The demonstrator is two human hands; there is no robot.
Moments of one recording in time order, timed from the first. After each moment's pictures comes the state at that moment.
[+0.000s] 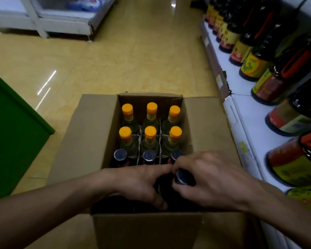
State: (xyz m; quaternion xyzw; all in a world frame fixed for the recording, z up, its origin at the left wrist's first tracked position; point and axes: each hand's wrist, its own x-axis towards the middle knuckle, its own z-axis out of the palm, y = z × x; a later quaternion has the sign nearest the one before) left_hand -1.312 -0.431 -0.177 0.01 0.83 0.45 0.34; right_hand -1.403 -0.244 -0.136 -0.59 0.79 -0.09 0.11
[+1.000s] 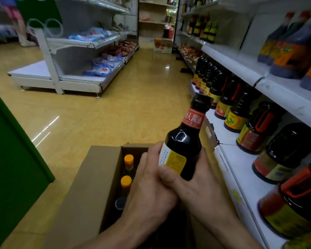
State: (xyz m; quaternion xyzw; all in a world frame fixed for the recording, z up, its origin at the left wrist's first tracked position) left_hand -1.316 -0.393 -0.101 -0.13 0.79 0.55 -0.24; right_hand -1.380 -0.281 -0.077 -0.30 0.73 -0.59 0.15
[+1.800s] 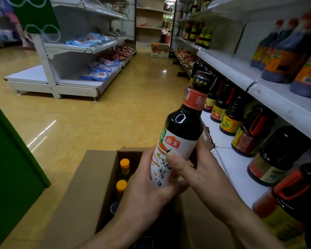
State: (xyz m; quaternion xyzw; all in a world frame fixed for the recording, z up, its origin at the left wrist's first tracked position) left_hand -1.321 -0.396 -0.102 -0.11 0.72 0.66 -0.18; right_hand -1.402 -0.273 -0.054 -0.37 0.68 -0.62 0.16
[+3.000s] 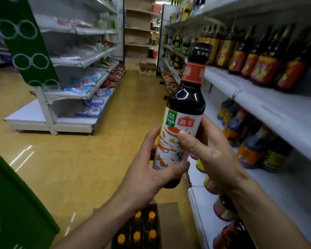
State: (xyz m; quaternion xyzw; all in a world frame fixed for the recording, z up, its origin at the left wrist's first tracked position) left_hand -1.340 -0.419 0.272 -0.01 0.72 0.67 -0.19; right_hand -1.433 -0.280 0.322 -0.39 0.68 -0.62 0.09
